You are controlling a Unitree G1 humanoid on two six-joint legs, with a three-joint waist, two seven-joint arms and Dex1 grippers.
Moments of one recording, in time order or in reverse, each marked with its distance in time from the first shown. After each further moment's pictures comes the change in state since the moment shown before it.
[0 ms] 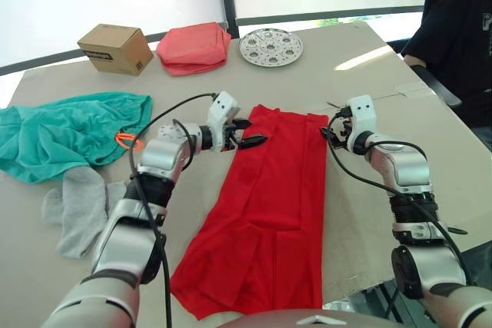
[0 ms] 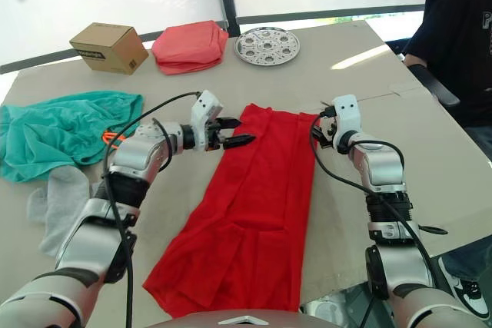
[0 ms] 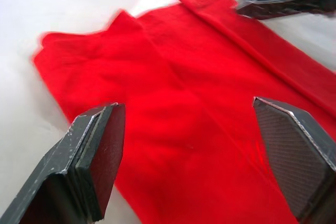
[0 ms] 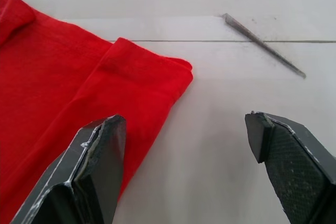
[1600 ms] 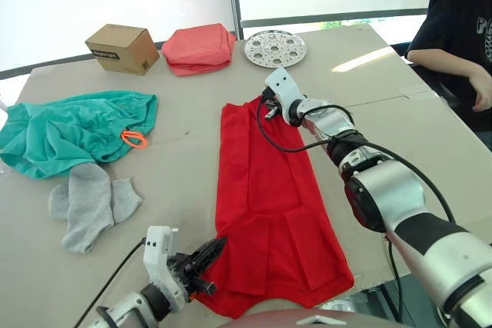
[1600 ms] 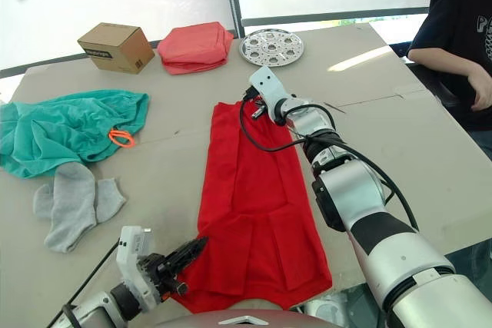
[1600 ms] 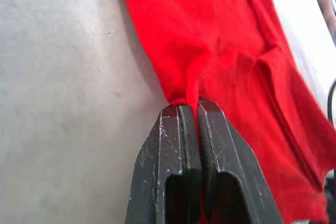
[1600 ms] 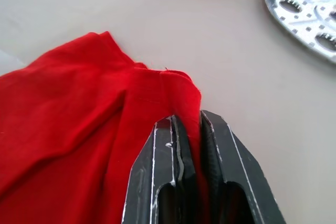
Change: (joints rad) left arm 1.338 -0.285 0.436 -1.111 -0.501 0.304 0.559; right arm -0.637 0.236 0.162 1.065 -0.198 -0.671 0.055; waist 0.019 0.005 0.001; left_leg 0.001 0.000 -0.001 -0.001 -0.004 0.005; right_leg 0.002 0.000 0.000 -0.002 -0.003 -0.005
